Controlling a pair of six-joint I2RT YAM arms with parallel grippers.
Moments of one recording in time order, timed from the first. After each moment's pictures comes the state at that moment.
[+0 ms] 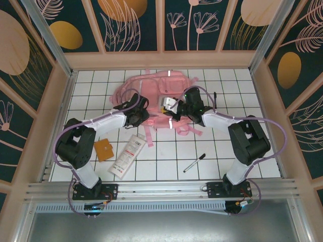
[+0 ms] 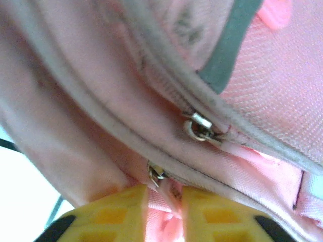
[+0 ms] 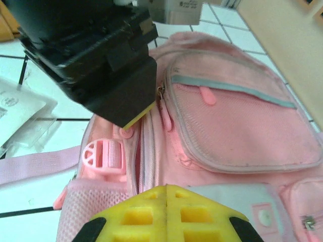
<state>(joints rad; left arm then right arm) -0.55 1.73 1.07 -0.35 -0.09 -1.13 0.52 1.70 0.98 0.17 -0.63 -0.76</state>
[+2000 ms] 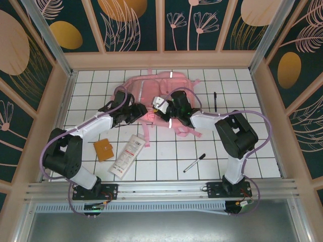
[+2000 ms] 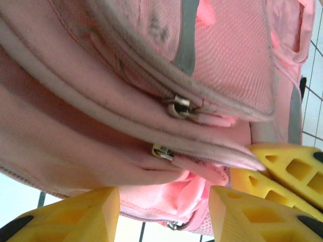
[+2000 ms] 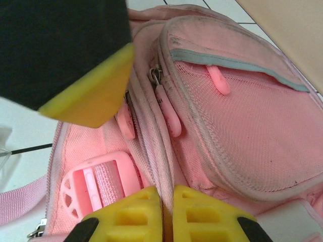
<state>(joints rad) -0.43 1.57 0.97 -0.25 0.24 -0.93 0.64 1.84 1.04 0.29 -0.40 -0.54</state>
